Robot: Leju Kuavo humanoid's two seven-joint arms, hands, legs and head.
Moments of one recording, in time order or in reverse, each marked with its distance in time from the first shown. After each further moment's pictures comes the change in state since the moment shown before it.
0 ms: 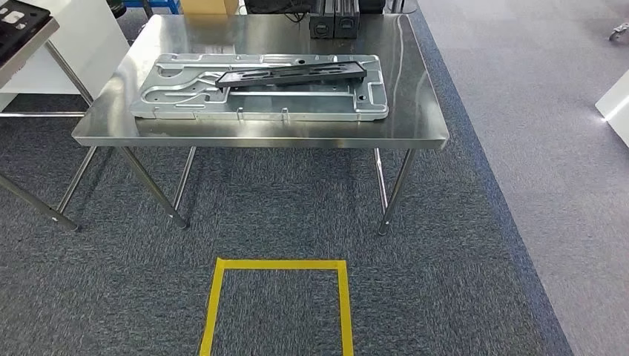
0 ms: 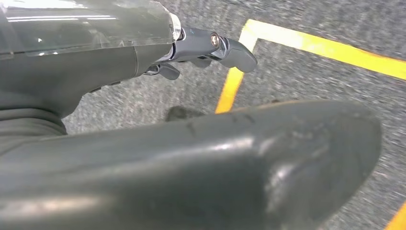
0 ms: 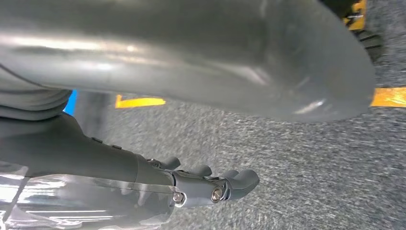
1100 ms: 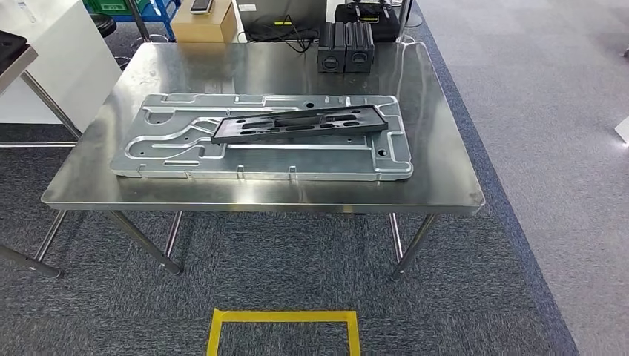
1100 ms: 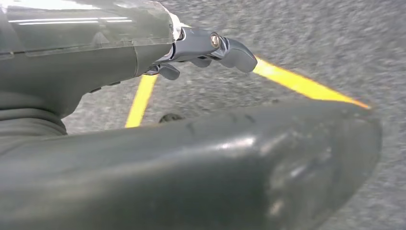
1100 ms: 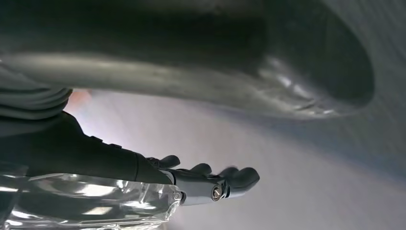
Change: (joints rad) left arm 0.022 0.012 0.031 -0.006 0.081 0.001 -0.073; right arm 0.099 -0.151 0.170 -0.376 0.122 -0.260 -0.155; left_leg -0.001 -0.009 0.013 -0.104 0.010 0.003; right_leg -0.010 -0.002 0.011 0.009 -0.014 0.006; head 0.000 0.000
